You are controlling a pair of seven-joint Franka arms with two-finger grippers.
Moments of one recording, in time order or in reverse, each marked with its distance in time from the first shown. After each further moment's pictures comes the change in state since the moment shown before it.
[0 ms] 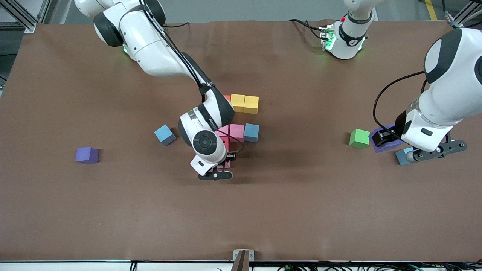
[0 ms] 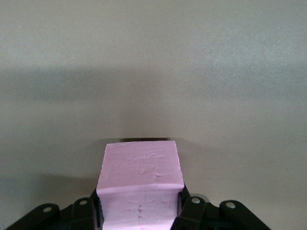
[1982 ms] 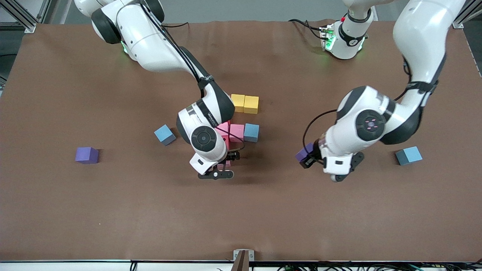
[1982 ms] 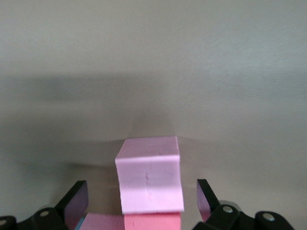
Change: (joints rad) left arm -0.293 0.352 0.009 -0.016 0.074 0.323 -0.811; right arm 0.000 -0.060 -0.011 0.035 0.005 -0.069 0.001
